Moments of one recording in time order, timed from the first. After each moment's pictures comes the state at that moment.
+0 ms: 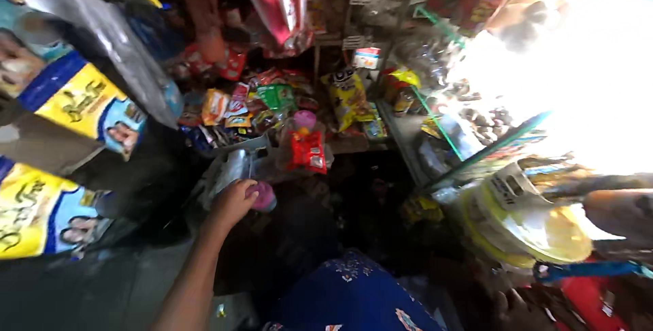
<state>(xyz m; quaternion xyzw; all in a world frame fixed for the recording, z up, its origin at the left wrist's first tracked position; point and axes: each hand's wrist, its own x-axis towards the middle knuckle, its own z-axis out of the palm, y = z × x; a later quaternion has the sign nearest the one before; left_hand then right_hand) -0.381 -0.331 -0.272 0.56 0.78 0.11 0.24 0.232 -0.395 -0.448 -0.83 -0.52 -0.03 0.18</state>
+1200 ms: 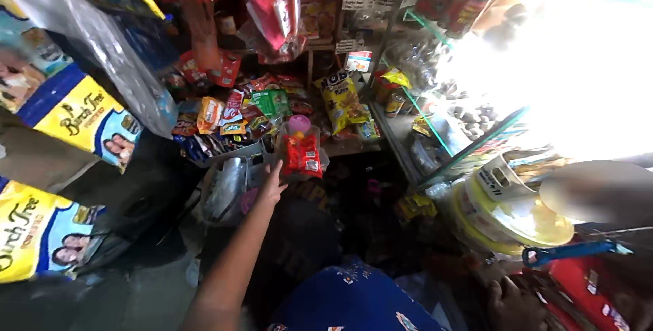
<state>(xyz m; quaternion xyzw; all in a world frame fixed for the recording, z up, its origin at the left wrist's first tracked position) -0.315 -0.238 -0.325 0.15 0.65 0.56 0.50 0.239 -0.395 -0.455 -0.84 -0.51 -0.03 0.18</state>
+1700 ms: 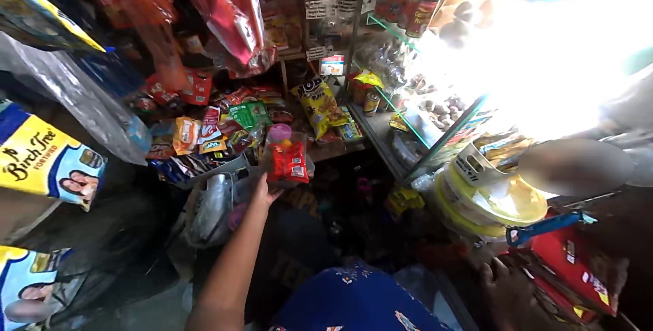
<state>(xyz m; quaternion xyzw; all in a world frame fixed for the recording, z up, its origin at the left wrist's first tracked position) -0.315 -0.203 -0.342 0.04 0.63 0.55 0.54 0.238 -0.393 -0.461 -0.83 -0.50 -0.05 0.22</state>
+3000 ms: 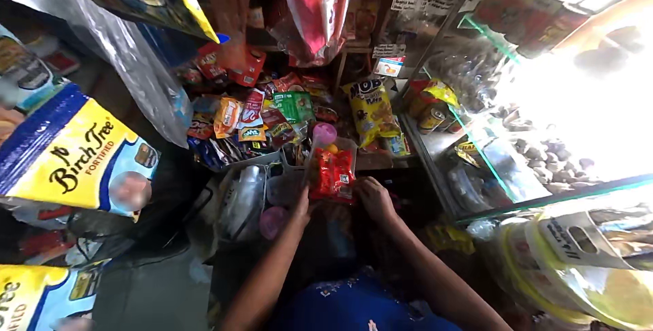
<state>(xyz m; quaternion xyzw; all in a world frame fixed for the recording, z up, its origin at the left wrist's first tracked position) -0.323 -0.212 -0.362 0.11 0.60 0.55 0.57 -0.131 -0.161 -0.341 -0.41 -0.82 0.27 0.30</state>
